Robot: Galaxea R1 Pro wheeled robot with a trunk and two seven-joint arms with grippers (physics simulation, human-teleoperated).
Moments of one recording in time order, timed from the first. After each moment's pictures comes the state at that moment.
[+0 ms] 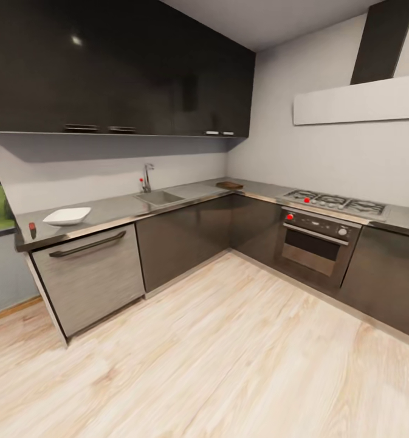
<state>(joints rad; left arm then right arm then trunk) 0.00 0.00 0.00 -0.44 0.02 -0.08 0.00 0.00 0.04 -0.07 -0.59 -0.02 -0.34 -0.14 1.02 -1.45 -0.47</state>
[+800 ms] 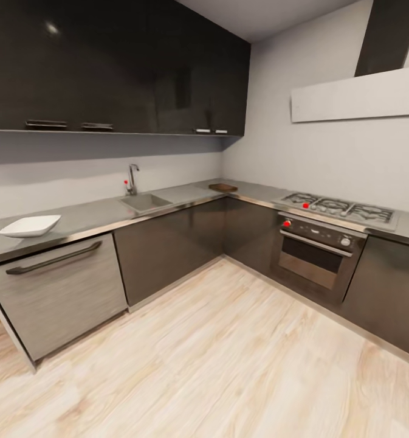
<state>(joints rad) 0.00 0.00 0.00 -0.44 0.02 -0.08 0.00 0.00 0.04 -0.07 -0.59 -0.02 -0.34 -0.14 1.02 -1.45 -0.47</state>
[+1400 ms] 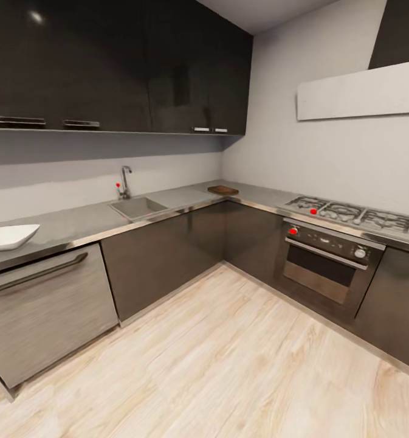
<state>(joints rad) 0.00 0.00 0.00 -0.45 0.02 -0.08 0.00 0.00 0.04 -0.07 -0.59 -0.02 -0.34 -0.14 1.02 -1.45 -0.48</state>
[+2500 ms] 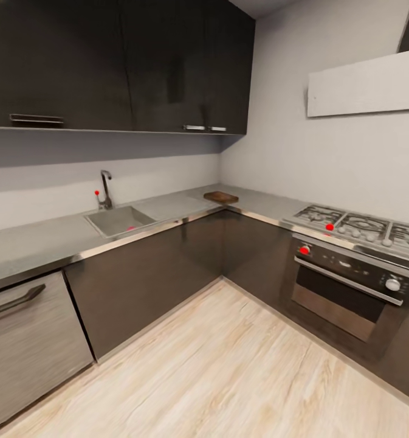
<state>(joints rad) 0.00 0.00 0.00 -0.44 0.02 -0.08 0.00 0.00 0.04 -0.07 -0.59 -0.02 -0.34 -0.14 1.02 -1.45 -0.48</state>
